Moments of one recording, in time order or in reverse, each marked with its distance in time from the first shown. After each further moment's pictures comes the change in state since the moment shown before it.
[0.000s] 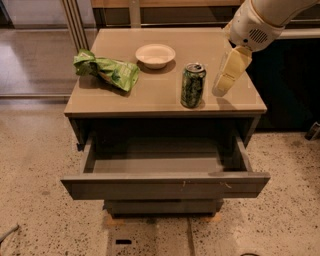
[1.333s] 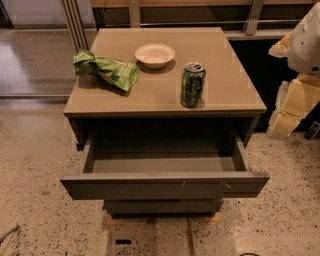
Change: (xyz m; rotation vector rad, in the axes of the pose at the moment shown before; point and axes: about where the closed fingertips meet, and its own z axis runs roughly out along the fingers) arm 0.066 0.109 -0.085 0.019 0.203 0.022
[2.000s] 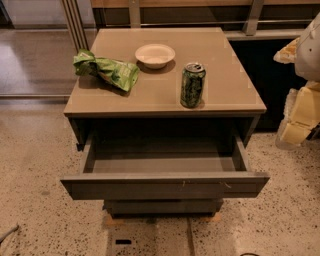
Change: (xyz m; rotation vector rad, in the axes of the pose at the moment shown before) arm 0.008 0.017 -0.006 -0.019 0.029 -0.010
